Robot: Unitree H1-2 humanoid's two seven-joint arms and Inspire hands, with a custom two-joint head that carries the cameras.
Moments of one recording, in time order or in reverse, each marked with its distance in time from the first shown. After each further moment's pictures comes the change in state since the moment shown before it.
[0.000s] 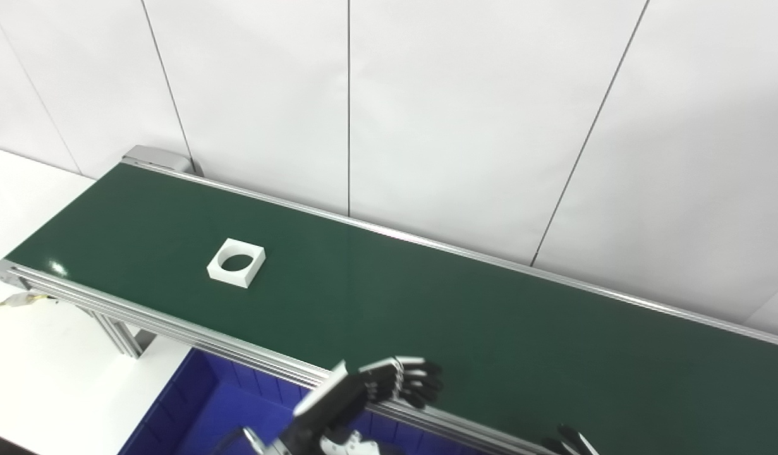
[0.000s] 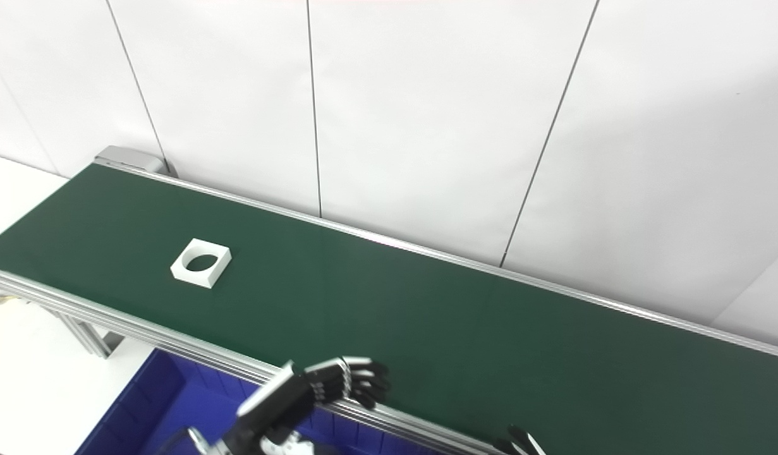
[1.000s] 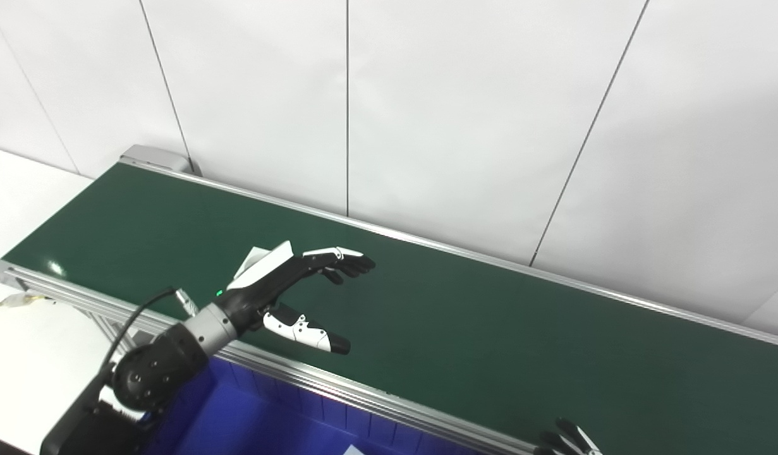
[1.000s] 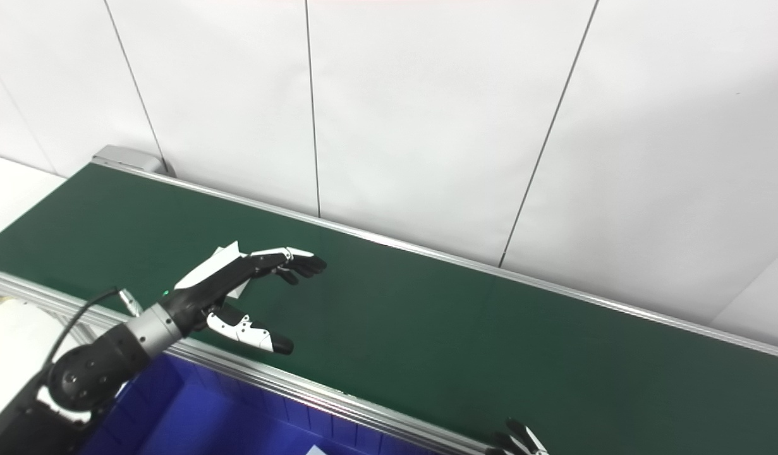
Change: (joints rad) left arm -0.248 0.293 0.176 -0.014 0.272 0.175 -0.019; right arm -0.020 0.008 0.002 0.005 0.000 0.000 0.000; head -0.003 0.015
